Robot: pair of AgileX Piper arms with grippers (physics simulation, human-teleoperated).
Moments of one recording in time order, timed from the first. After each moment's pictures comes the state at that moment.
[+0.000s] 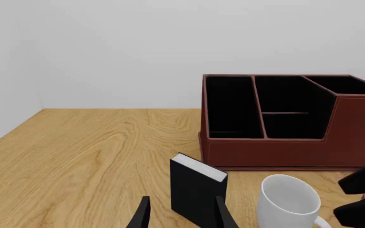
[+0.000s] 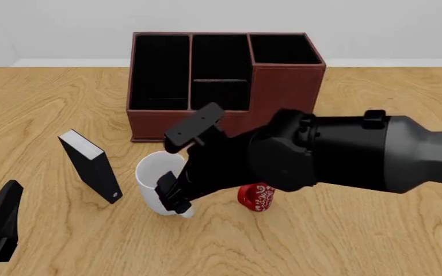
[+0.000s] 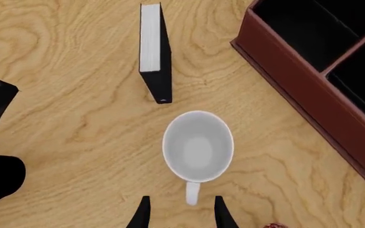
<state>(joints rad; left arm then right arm) 0.00 0.00 0.00 0.00 0.00 0.97 1.61 -1.09 0.35 0.09</state>
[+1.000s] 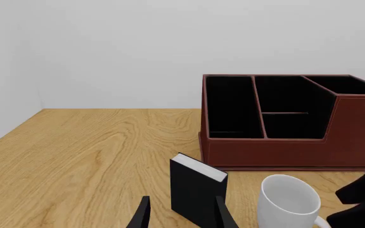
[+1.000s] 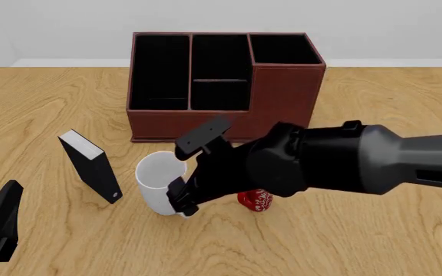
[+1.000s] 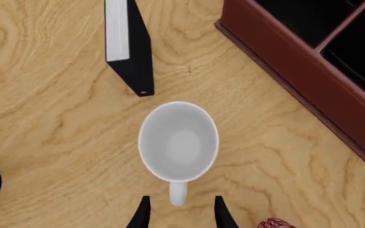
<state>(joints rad) 0.00 0.00 0.00 0.00 0.00 0.93 1.66 -1.05 0.29 0.12</state>
